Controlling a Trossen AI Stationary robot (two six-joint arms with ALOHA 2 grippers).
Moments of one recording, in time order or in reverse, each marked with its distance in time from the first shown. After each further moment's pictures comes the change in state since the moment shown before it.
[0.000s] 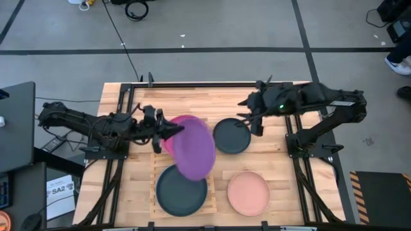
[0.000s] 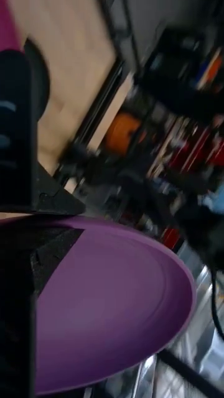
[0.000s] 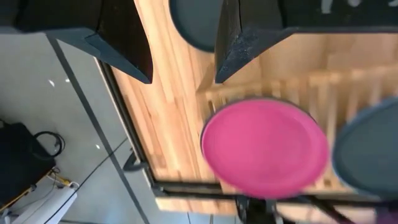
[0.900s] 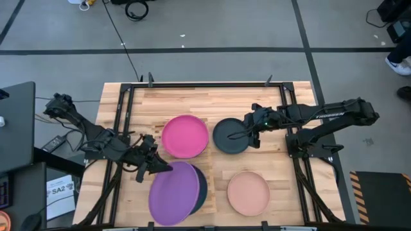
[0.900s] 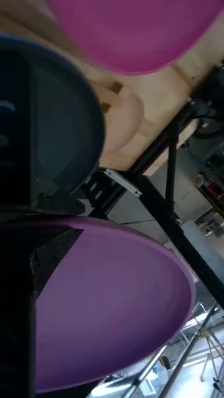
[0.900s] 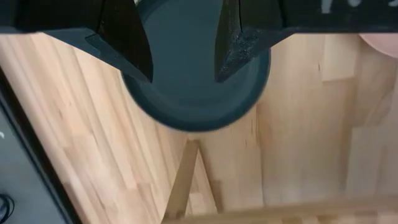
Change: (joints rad) left arm -0.352 0.000 0.000 -0.229 0.025 -0.459; right arm -0.101 -0.214 -0.783 0.427 -0.152 0.050
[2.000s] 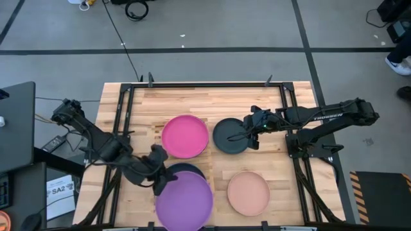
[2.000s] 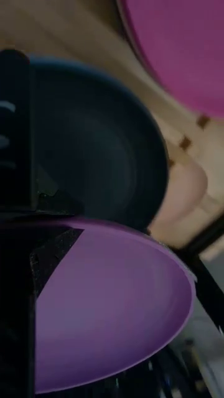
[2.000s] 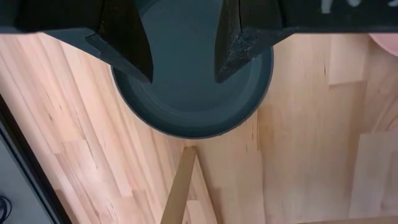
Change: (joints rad) left arm -0.037 0.314 0.409 -0.590 -0.004 -0.220; right arm 0.000 0.000 -0.073 0.080 0.000 0.000
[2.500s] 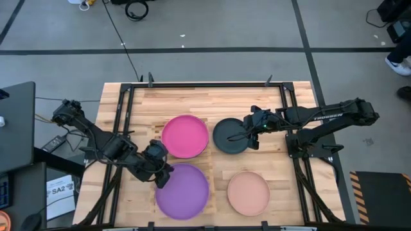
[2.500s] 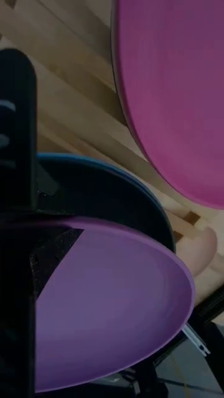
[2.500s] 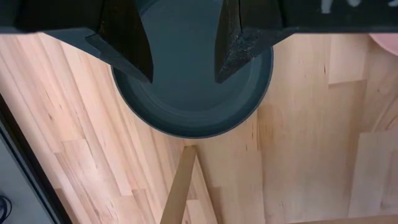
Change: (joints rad) left arm 0.042 0.007 0.000 -0.202 -0.003 -0.025; right arm 0.000 0.000 0.000 0.001 0.000 0.000
